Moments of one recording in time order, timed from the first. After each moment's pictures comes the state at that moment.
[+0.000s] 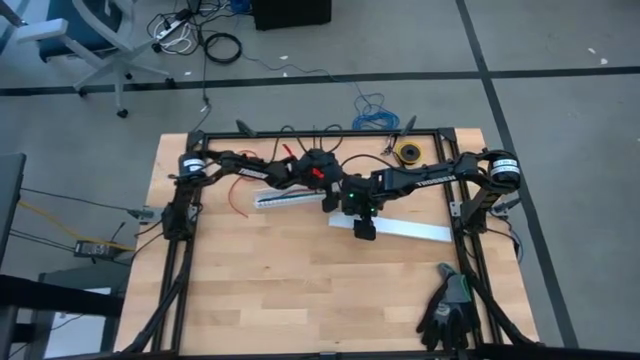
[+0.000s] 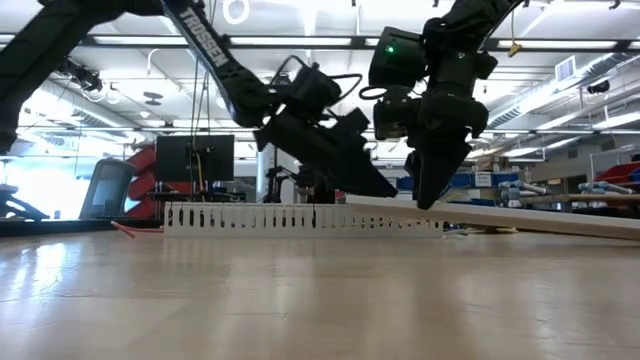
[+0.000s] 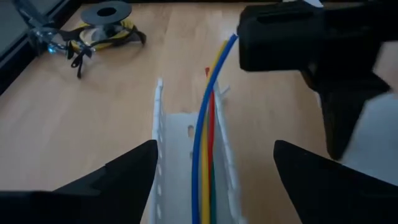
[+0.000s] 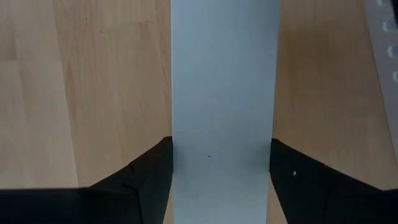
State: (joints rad) left arm 0.32 2.06 1.20 0.36 0.24 0.16; right arm -0.12 1.69 1.04 -0.55 -0.19 0.05
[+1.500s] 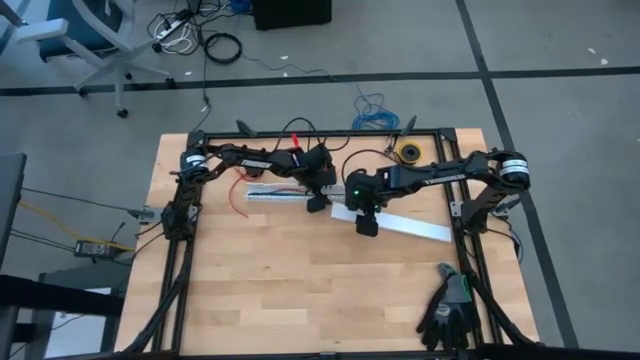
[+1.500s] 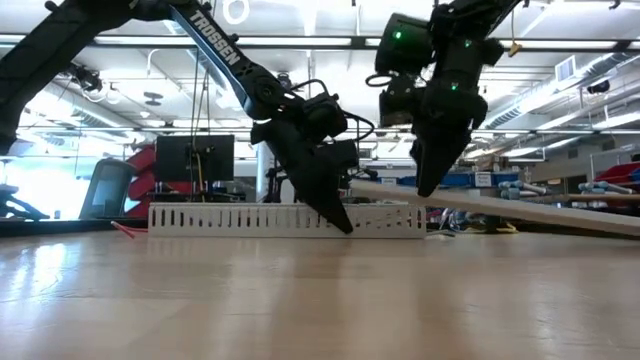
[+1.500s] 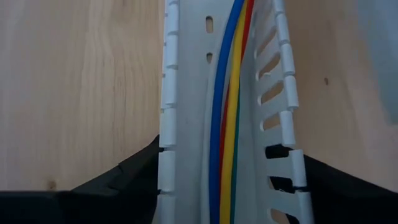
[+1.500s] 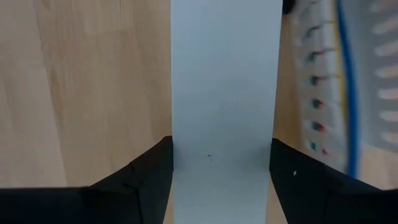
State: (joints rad) left arm 0.38 2.10 1.33 -0.25 0.35 0.28; right arm -0.12 1.62 1.04 -0.59 -0.11 0.08
